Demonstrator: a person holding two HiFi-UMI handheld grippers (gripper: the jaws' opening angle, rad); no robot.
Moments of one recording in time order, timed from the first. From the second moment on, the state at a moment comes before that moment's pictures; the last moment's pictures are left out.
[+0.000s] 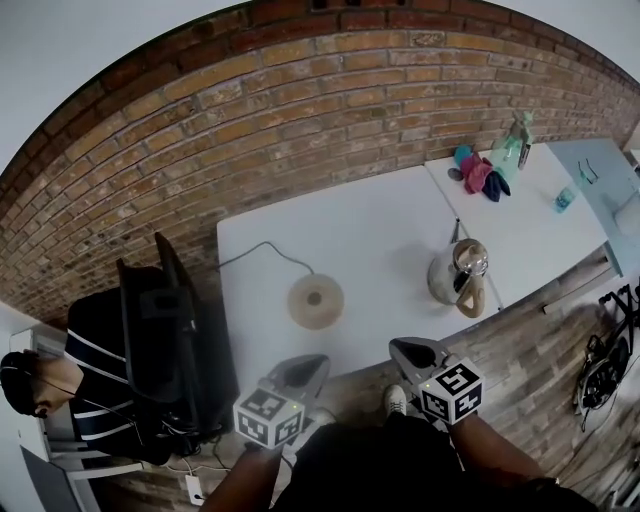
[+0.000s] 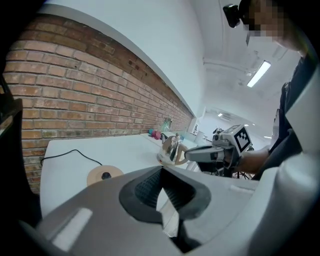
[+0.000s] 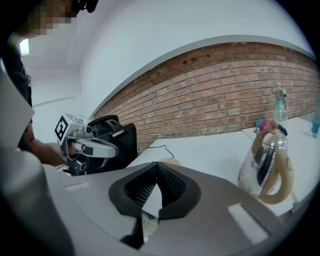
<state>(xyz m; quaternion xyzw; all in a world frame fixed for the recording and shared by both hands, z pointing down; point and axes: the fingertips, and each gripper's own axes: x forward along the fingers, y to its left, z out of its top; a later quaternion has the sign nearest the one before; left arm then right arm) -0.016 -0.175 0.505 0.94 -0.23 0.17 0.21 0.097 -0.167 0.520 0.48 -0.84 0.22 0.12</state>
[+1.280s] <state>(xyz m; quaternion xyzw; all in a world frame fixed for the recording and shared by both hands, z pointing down) 0.165 -0.158 0.553 0.93 -0.19 0.23 0.21 0.349 -0.207 0.605 0.63 -0.72 0.23 0.16</state>
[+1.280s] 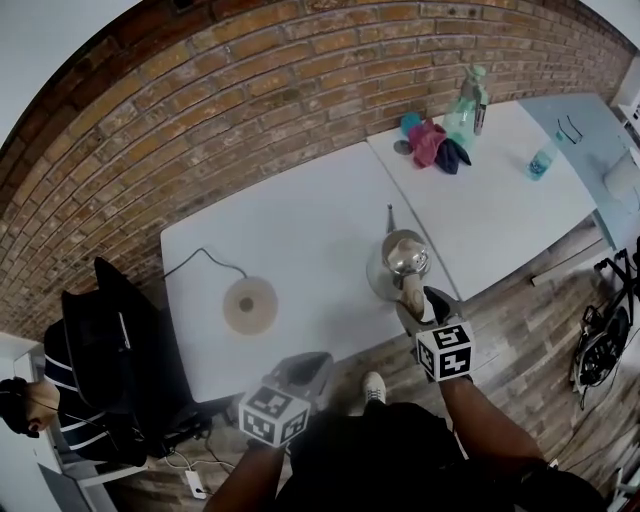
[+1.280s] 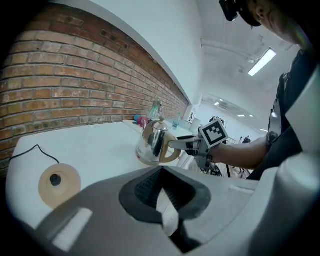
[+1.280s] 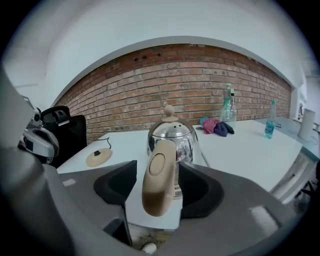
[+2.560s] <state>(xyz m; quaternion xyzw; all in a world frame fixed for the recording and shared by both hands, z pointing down) 0.132 -0.150 0.546 0.92 -0.23 0.23 0.23 0.366 -0.216 0.604 0.66 -0.71 0.20 0.13</state>
